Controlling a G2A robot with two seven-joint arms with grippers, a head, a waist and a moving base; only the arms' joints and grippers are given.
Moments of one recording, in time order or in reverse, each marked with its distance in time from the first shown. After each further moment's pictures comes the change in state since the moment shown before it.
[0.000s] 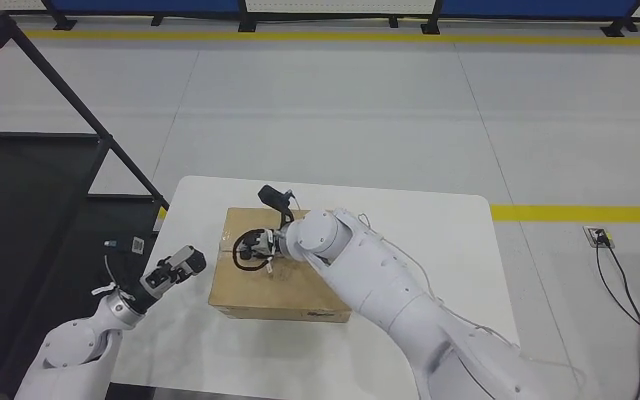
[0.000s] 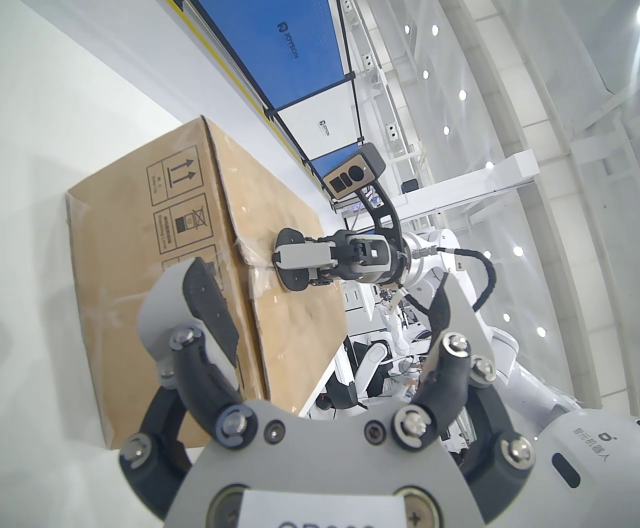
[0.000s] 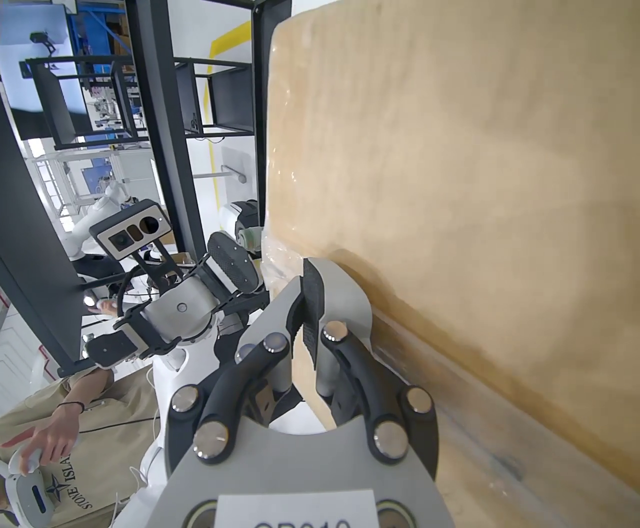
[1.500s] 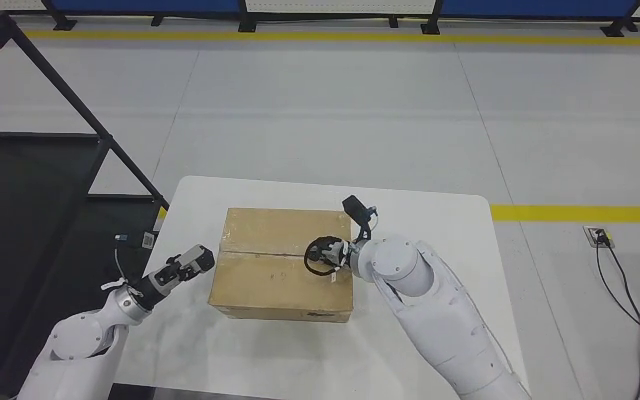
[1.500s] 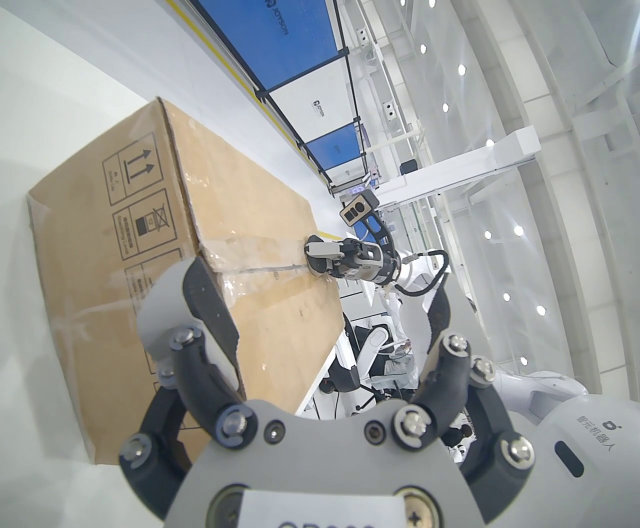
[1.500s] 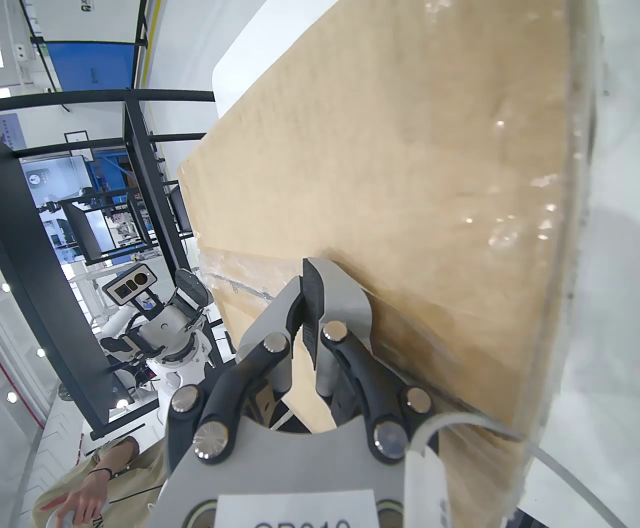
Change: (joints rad) left arm -0.028 0.003 0.040 -0.008 0.006 -0.008 -0.012; right arm -0.532 0.353 0.494 -0.894 -0.430 0.466 0.014
